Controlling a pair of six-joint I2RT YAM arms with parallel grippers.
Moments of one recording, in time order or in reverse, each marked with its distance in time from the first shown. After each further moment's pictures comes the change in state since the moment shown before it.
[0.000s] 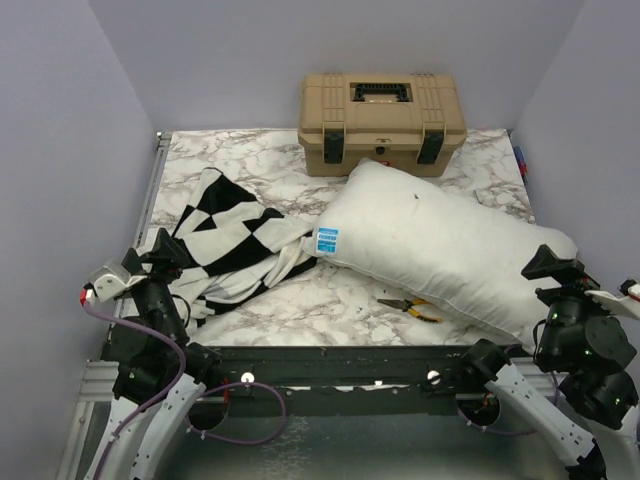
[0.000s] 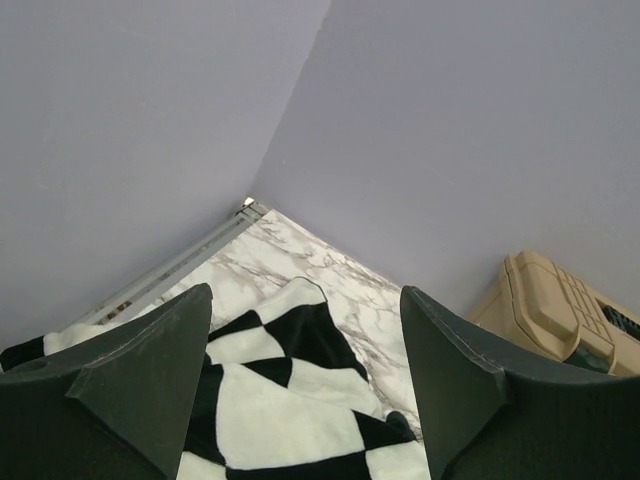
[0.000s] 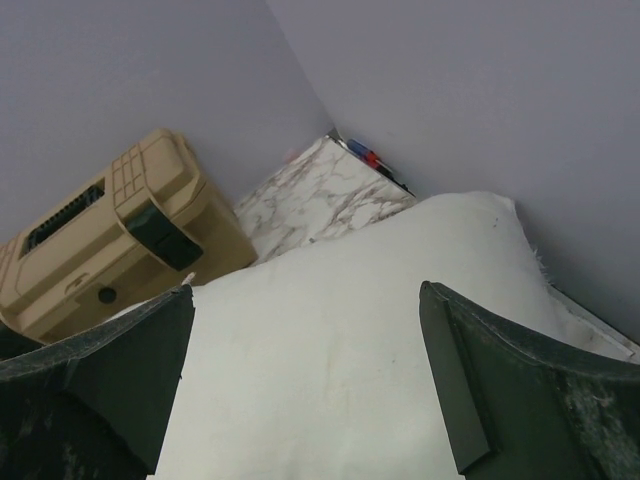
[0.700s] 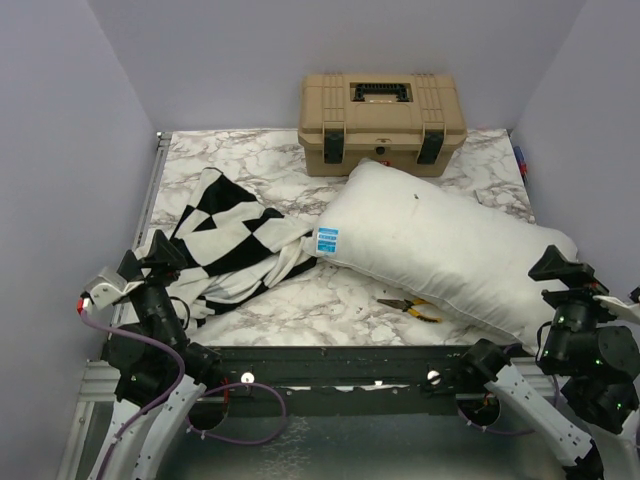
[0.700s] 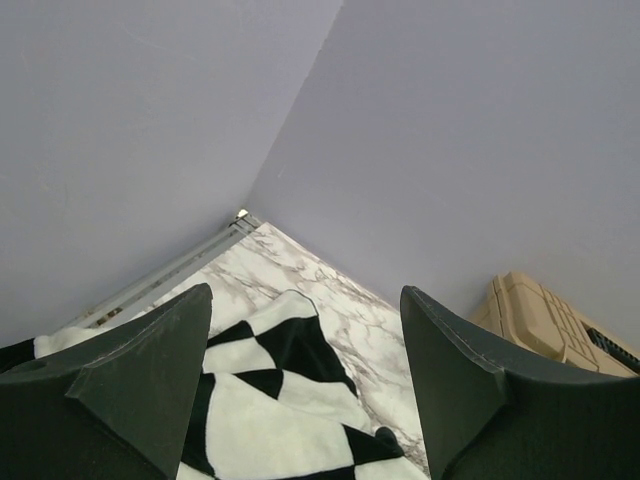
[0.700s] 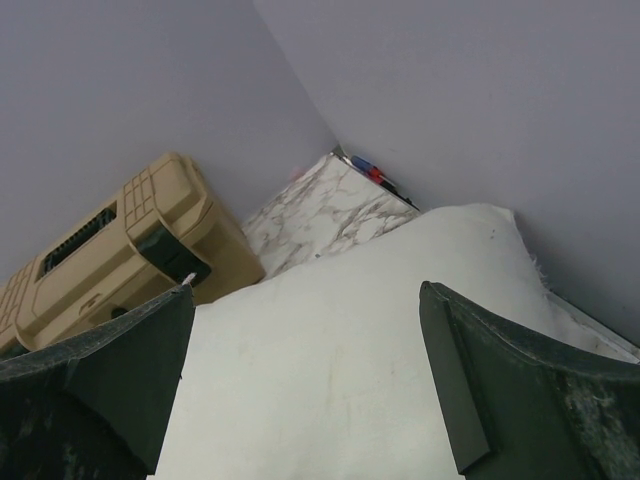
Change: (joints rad) left arm 0.000 -0.046 -0.045 0.060 -0.021 0.000; right arm 0.000 -0.064 -0.021 0.085 0.003 -0.062
